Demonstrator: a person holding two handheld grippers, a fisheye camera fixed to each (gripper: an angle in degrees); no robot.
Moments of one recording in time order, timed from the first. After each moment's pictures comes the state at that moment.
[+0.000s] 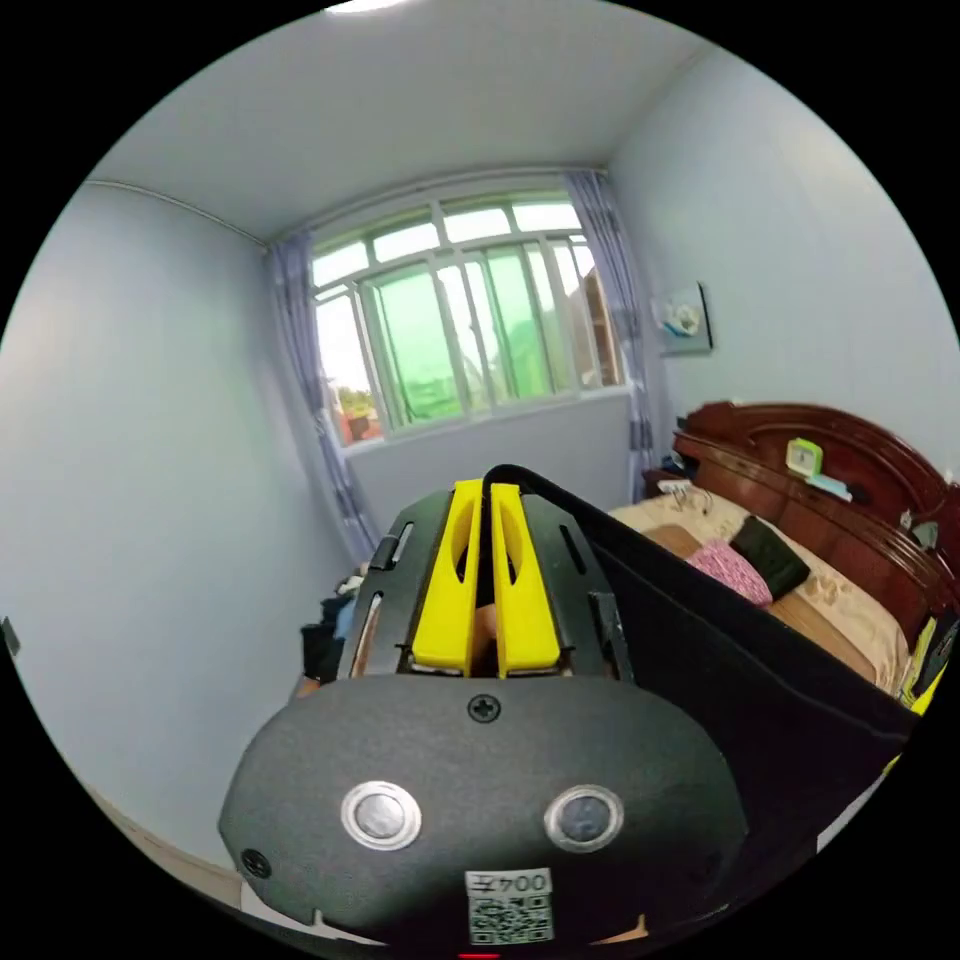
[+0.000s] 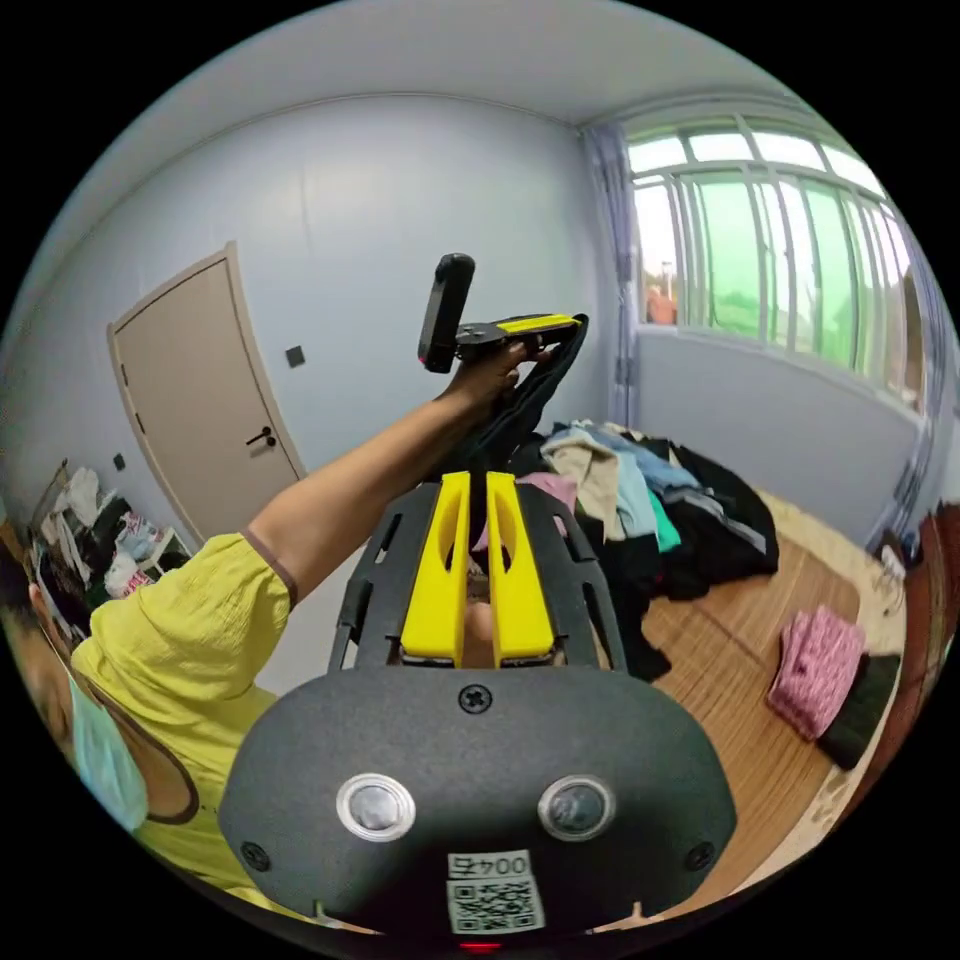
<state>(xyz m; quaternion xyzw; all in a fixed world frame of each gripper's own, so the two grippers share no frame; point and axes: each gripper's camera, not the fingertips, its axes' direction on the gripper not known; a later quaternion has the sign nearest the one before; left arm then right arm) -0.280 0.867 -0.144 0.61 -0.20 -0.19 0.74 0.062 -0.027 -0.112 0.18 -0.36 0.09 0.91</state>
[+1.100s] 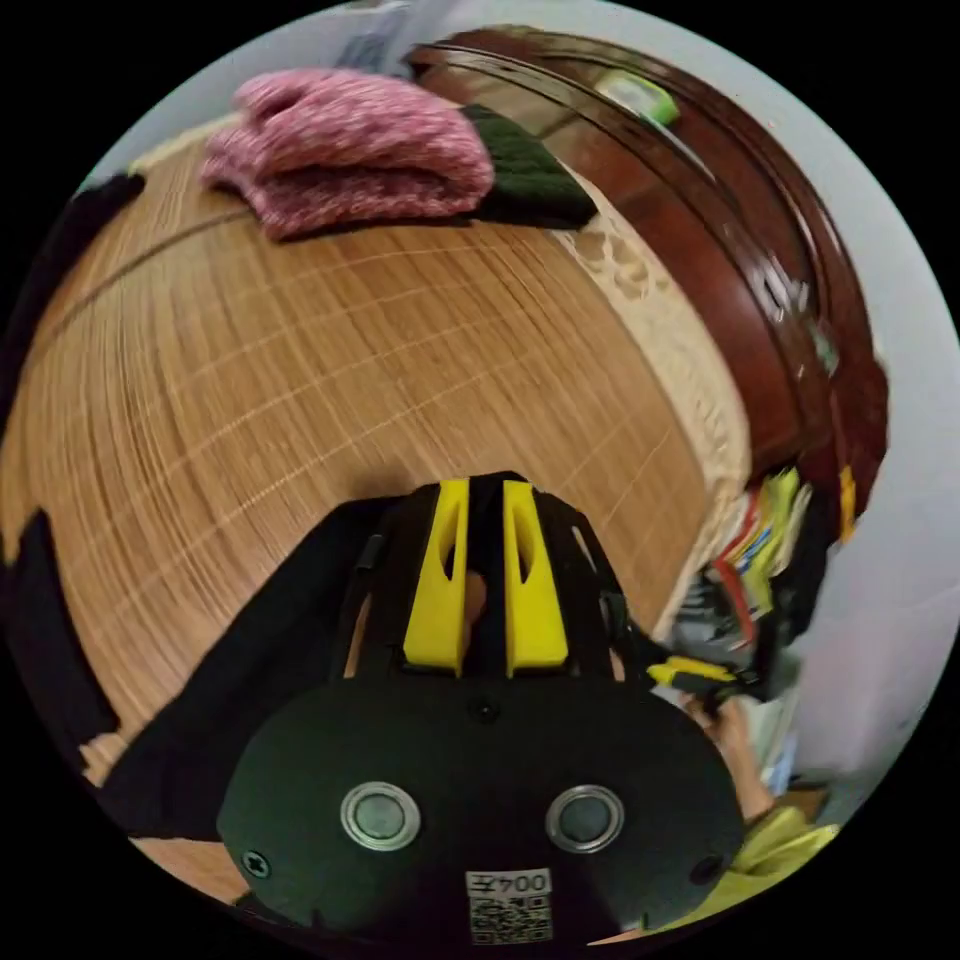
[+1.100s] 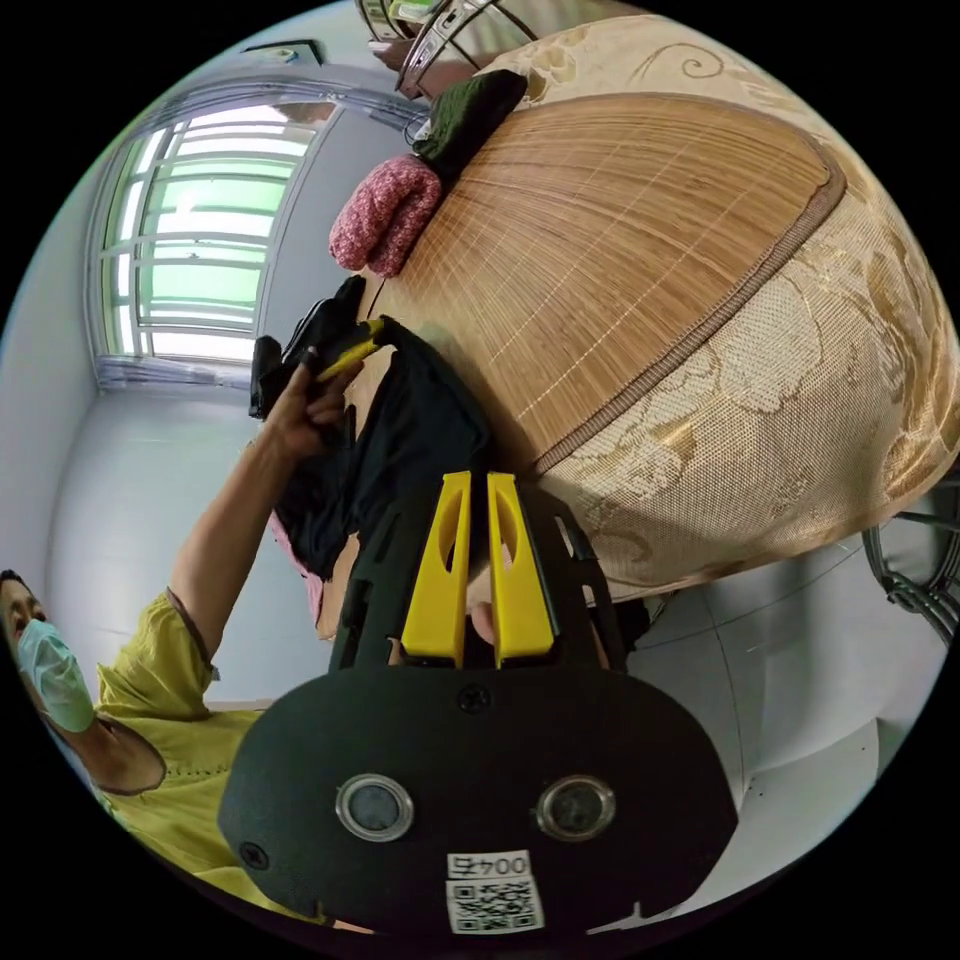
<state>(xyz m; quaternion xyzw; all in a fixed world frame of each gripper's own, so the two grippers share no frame) 0.367 -0.505 0.305 0.26 0.30 -0.02 0.92 0.300 0.867 0.416 -0.06 -0.32 0.66 0.68</state>
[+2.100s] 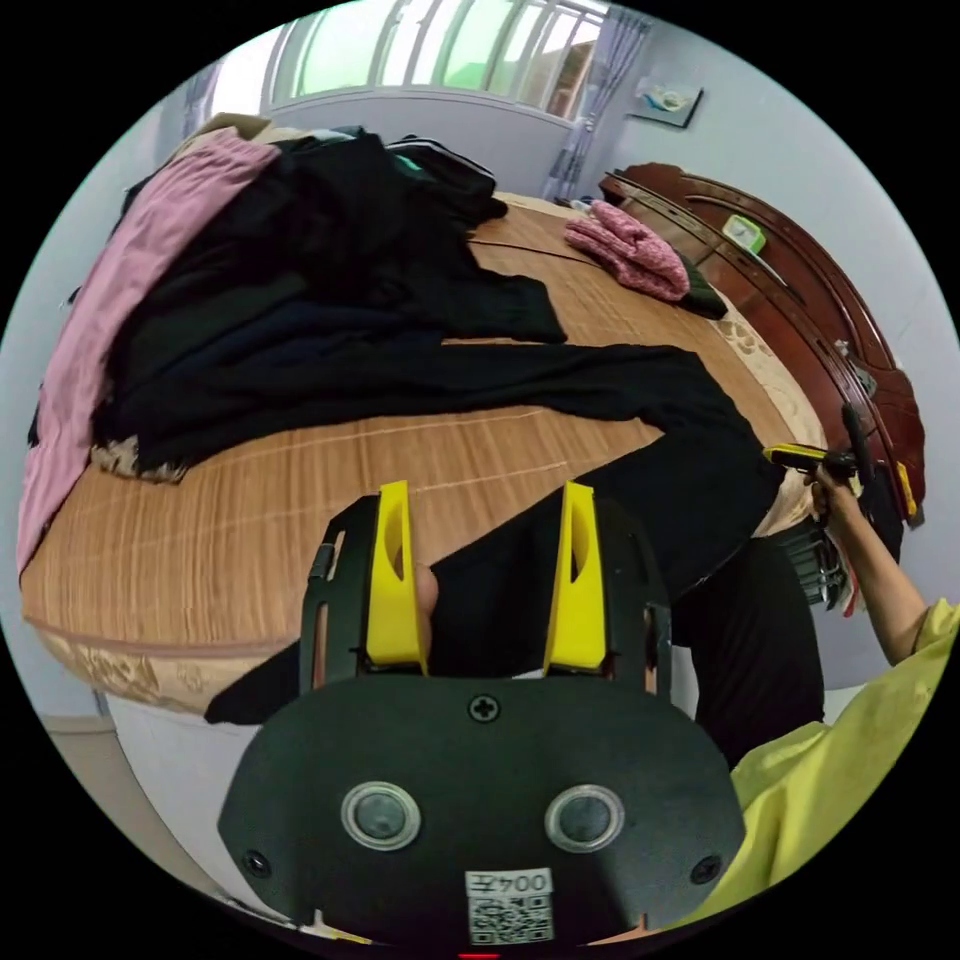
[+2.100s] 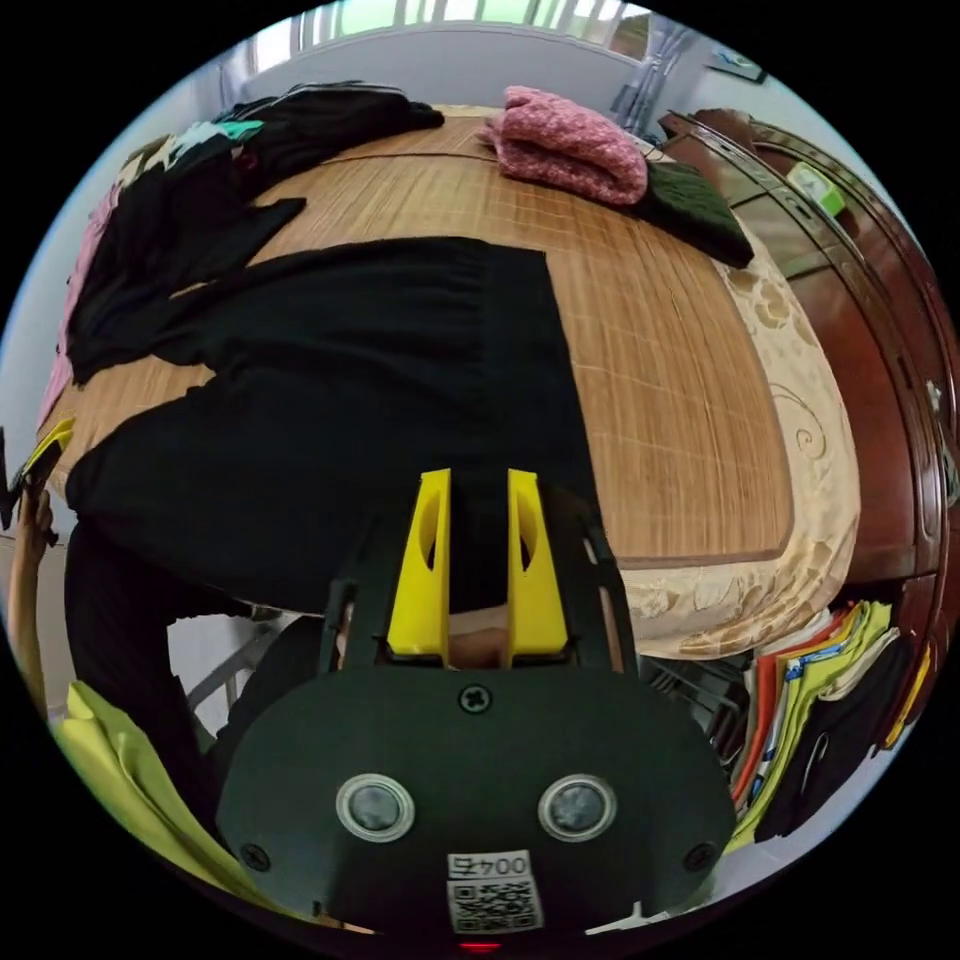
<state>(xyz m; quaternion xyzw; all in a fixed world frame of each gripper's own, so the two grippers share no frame) 0.499 -0.102 0.602 0.38 0.09 -0.20 0.90 0.280 0.766 0.575 -0.29 -0.05 0.31 0.91</state>
